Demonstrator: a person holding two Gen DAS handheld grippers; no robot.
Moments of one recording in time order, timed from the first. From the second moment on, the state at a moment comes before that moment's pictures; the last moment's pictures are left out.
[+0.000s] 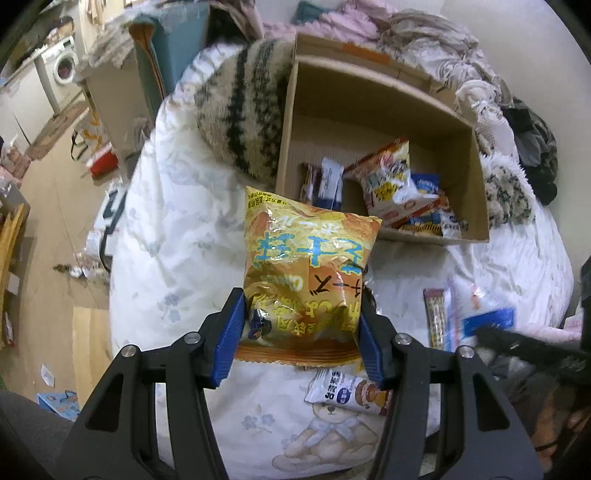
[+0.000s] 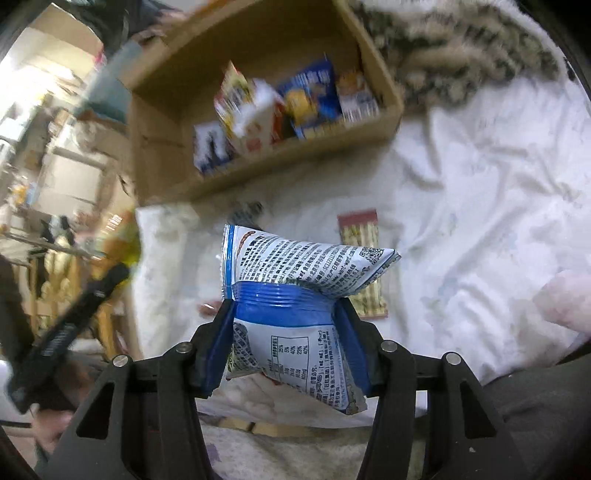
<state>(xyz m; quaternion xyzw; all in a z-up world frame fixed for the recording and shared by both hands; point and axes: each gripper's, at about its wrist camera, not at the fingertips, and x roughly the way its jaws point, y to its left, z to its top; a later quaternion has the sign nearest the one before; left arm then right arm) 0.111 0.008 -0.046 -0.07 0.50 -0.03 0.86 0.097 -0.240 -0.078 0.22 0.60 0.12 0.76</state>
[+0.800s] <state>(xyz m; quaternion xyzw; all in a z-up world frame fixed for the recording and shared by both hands) 0.208 -0.005 0.006 -0.04 0.41 -0.03 0.91 0.209 -0.296 0.000 0.22 0.43 0.11 0.87</state>
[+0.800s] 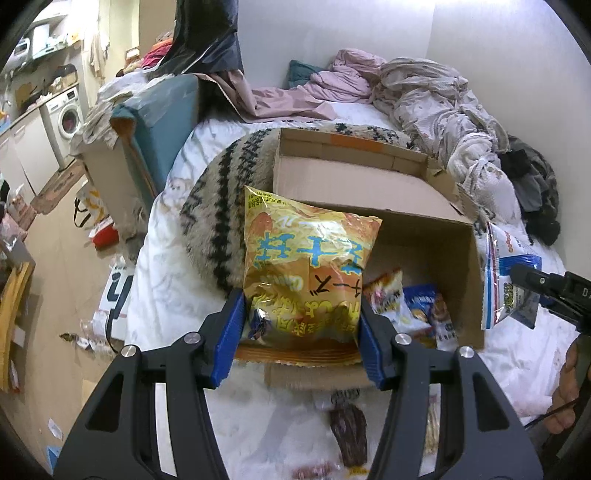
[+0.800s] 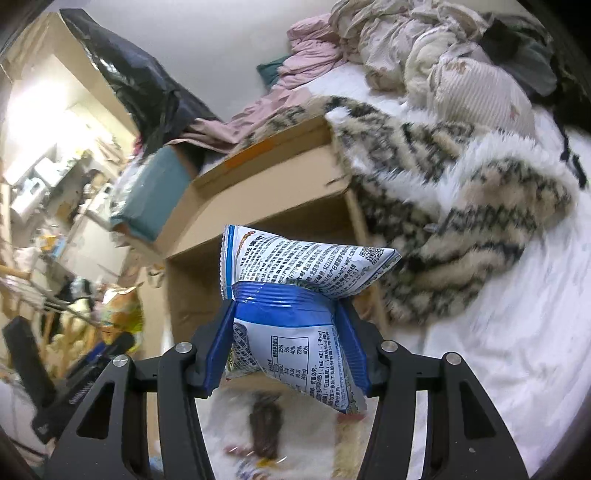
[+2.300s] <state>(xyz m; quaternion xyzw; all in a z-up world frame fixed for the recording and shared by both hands) 0.224 -0.038 -0.049 -0.03 0.45 -0.07 0.89 0.235 -0.264 -0.046 0.14 0.48 0.09 0.86</state>
